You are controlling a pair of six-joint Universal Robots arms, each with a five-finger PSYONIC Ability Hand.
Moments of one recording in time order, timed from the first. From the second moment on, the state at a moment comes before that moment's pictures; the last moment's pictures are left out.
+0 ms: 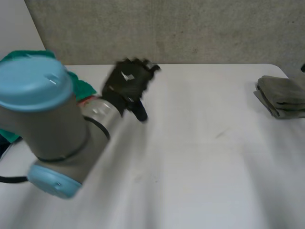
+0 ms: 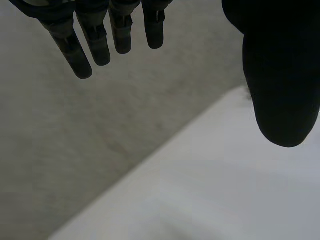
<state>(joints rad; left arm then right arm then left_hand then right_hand) 4.05 -1.91 -1.35 3.24 -1.60 3.38 1.56 -0.90 1.09 -0.48 1.68 2.85 0.21 0.22 0.22 0.21 0.05 0.23 0.21 0.22 0.22 0.05</state>
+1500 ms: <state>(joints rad) 4.21 -1.95 -1.37 3.26 -1.39 3.32 1.70 -1.51 1.80 -0.04 1.24 2.61 0.26 0.26 0.26 0.26 0.07 0.23 0.21 0.22 0.22 0.05</state>
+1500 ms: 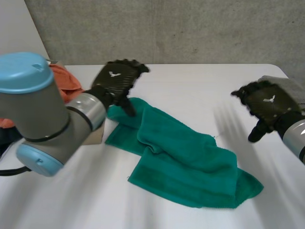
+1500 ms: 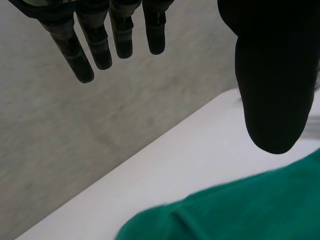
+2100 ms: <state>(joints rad) 4.28 -2.50 -1.05 3.35 -1.10 3.72 2.19 -1.23 1.88 -0.27 1.59 2.83 0.32 0.32 0.32 0.32 0.15 0.33 0.33 0.34 0.33 0.16</state>
